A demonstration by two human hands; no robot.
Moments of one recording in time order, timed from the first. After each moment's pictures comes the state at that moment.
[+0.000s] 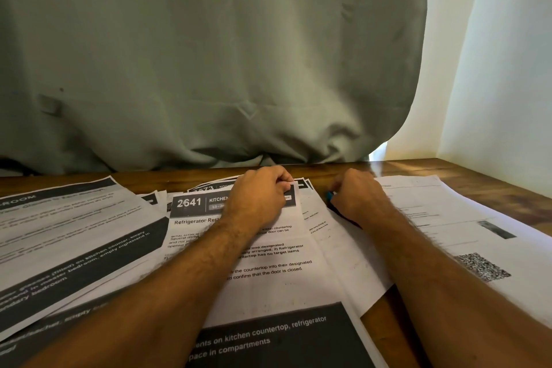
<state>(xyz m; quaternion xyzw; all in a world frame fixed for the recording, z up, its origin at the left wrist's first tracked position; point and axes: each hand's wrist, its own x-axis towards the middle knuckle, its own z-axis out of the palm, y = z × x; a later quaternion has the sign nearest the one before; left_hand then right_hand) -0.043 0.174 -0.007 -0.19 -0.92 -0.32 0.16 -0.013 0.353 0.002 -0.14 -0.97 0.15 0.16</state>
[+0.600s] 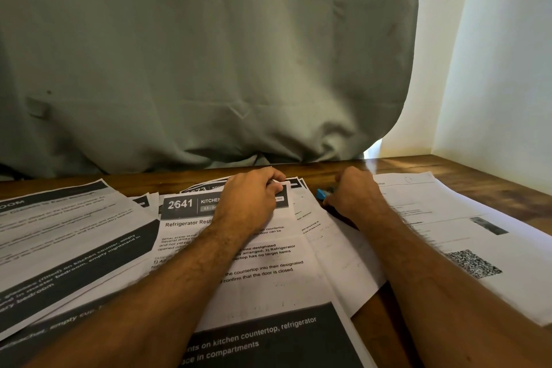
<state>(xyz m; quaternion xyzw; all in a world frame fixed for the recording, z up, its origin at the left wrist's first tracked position) -0.044 0.177 -0.015 -0.18 -0.92 -0.31 0.16 -0.018 0.361 0.000 -0.19 -0.95 0.20 0.15</state>
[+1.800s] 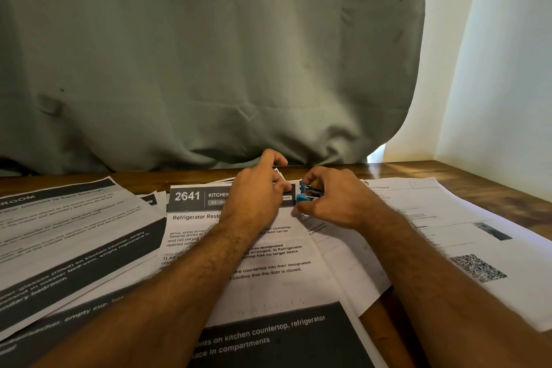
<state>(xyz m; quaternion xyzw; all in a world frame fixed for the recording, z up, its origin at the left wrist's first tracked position) -0.033 0.172 -0.007 -0.19 -0.87 -0.39 0.22 -0.005 0.335 0.003 0.04 -0.96 0.20 0.16</state>
